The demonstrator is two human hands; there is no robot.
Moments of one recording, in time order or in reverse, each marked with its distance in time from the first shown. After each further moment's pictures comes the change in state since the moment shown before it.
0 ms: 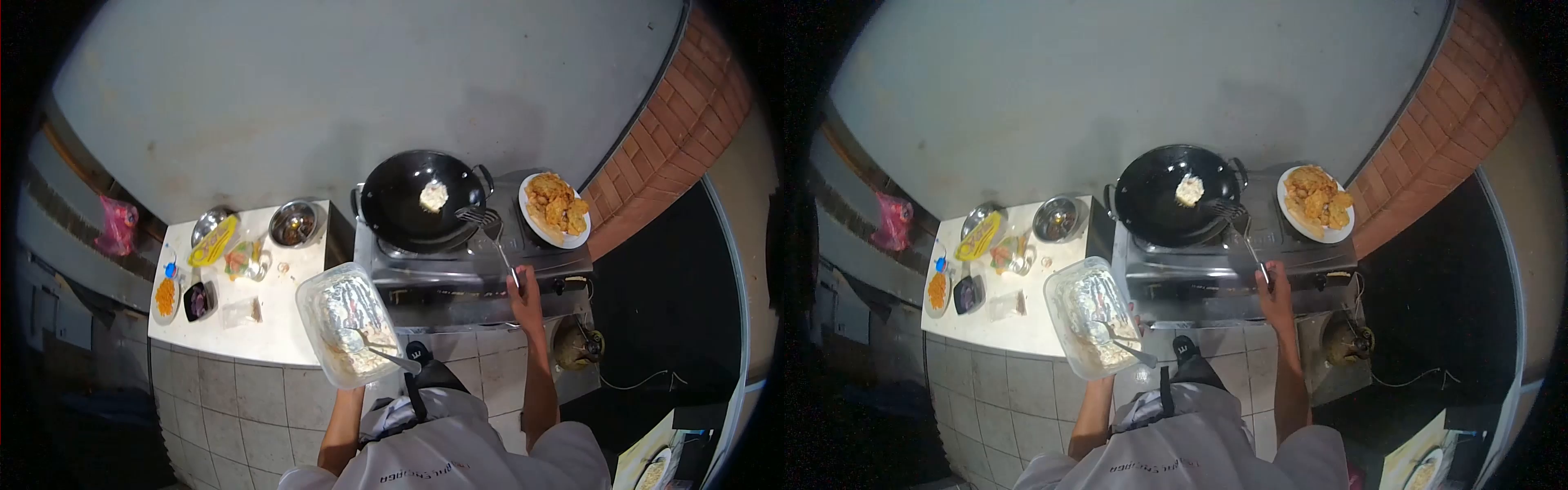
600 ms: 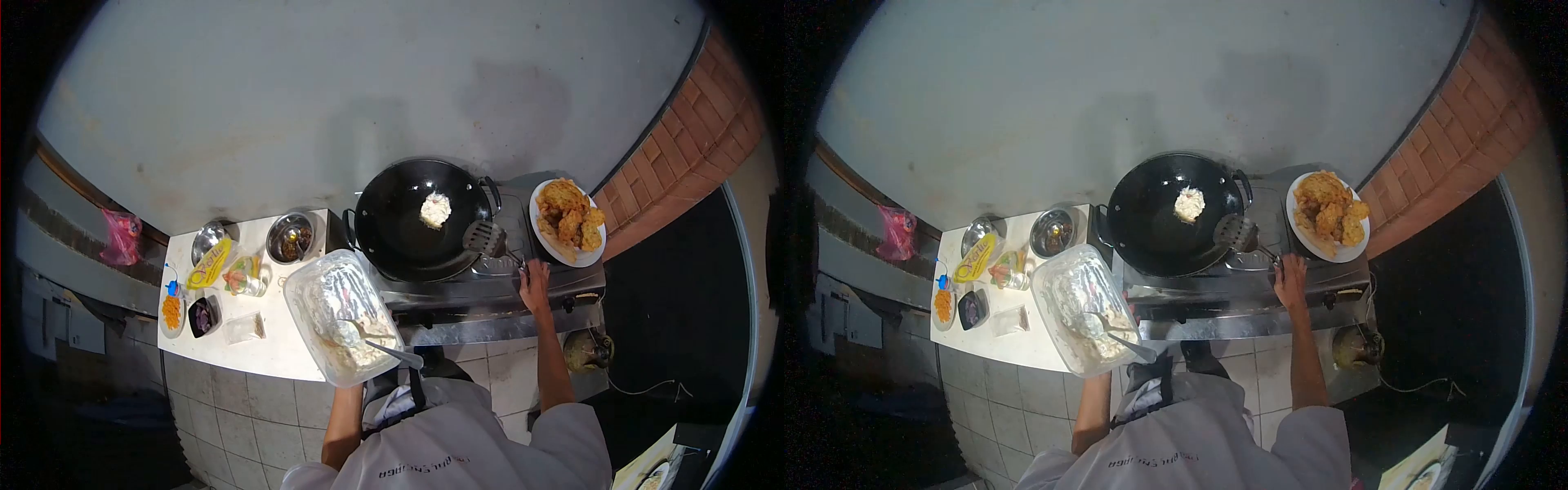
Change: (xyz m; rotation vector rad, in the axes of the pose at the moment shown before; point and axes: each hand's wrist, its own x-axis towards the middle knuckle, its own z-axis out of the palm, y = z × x) left_hand 0.054 0.003 0.032 0.044 0.030 0.035; right_hand 0.085 0.092 -0.028 -0.772 -0.030 -0.241
